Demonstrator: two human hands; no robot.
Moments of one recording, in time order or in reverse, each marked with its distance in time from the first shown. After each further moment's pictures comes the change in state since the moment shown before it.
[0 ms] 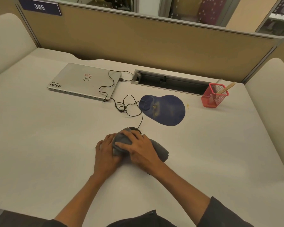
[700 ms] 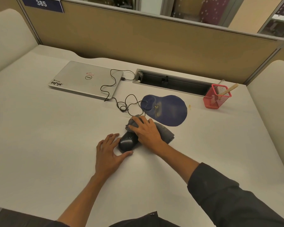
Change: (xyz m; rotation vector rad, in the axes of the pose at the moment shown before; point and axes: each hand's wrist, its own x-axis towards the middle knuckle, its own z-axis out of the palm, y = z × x) left_hand 0.000 -0.002 0.002 0.045 0.014 -0.028; right_hand 0.048 0.056 0.007 -0.306 -0.111 0.080
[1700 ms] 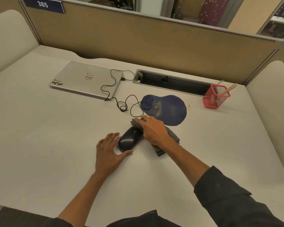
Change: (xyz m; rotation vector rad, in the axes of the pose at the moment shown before) left_hand 0.000 -0.001 -0.001 0.023 -0.006 0.003; right_hand -0.007 0.020 -0.010 0.175 -0.030 0.165
